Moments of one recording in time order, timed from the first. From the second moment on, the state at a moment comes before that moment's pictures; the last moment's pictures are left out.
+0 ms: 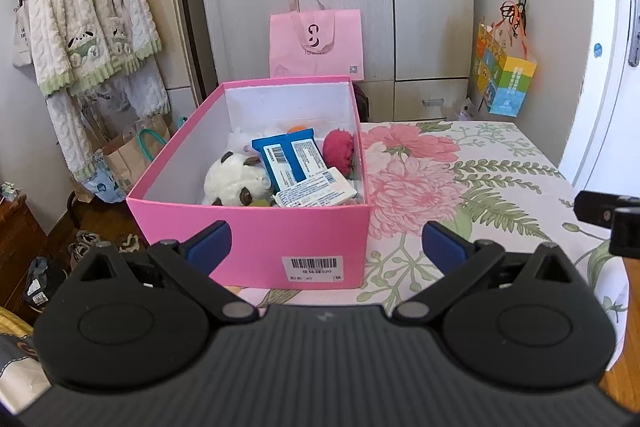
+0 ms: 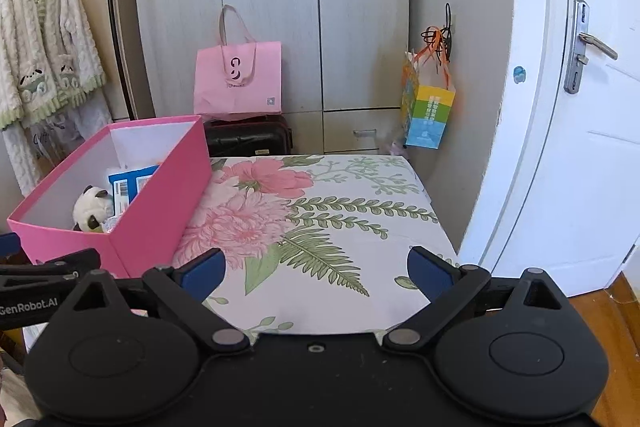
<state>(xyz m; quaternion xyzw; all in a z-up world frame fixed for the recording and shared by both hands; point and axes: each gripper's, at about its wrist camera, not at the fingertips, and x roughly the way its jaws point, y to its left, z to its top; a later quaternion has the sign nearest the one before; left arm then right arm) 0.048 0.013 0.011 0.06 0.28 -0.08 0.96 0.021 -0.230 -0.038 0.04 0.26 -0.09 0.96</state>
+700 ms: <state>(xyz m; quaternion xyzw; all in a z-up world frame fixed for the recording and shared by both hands) 0.034 0.016 0.003 0.04 0.26 -0.09 0.96 -0.003 -0.226 -0.041 0.03 0.24 -0.10 0.97</state>
